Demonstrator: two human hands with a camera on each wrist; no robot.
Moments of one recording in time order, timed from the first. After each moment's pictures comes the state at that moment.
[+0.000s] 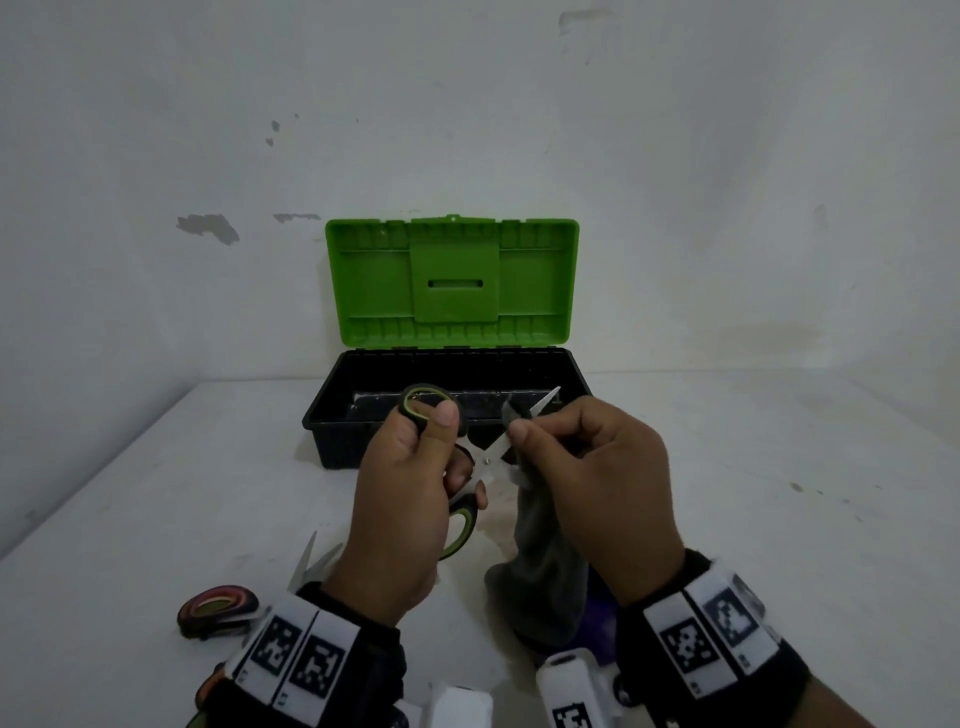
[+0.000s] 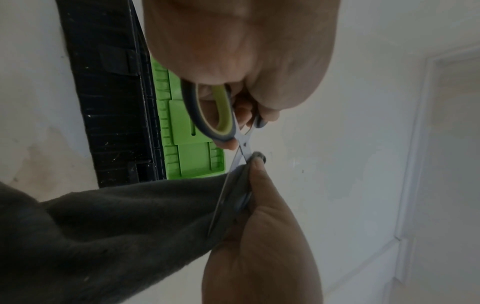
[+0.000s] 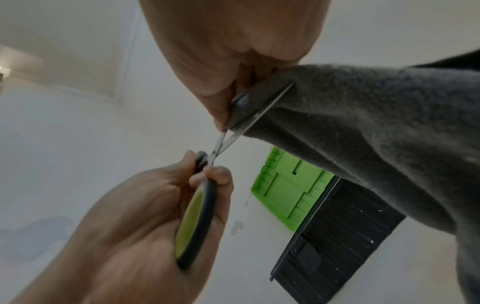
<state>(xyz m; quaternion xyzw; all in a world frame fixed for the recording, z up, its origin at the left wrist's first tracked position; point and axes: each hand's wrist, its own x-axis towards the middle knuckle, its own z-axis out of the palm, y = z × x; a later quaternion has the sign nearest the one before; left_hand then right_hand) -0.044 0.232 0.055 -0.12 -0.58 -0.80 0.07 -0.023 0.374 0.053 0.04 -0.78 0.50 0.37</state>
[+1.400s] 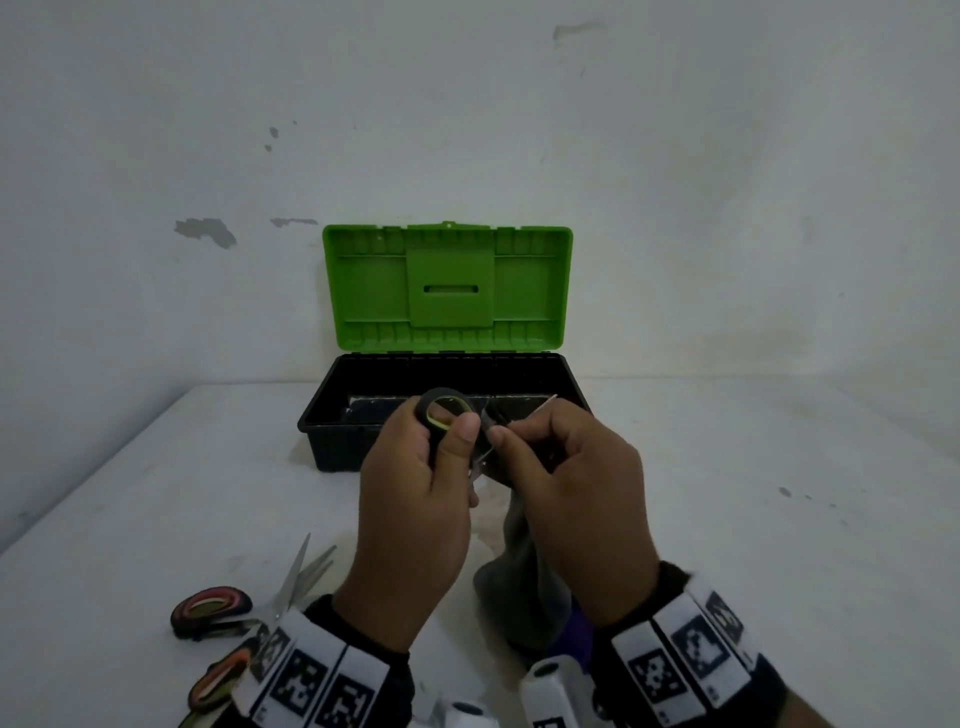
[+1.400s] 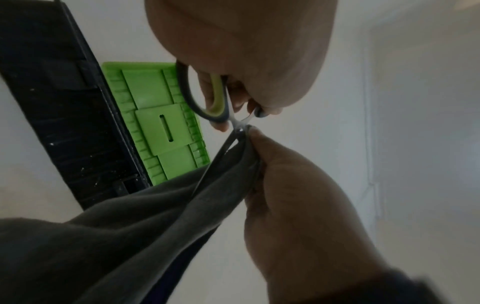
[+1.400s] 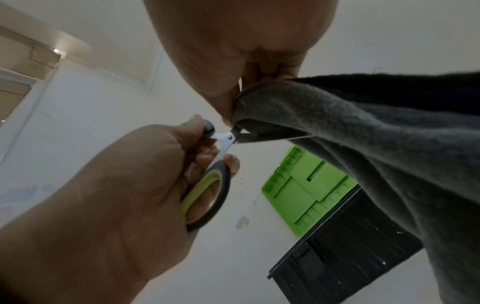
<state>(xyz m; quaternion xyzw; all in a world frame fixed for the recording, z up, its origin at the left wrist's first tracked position) -0.036 0.235 0.053 -0.22 -0.71 -0.61 0.29 -0.018 0.362 0.056 0.07 -0.80 0.45 0.39</state>
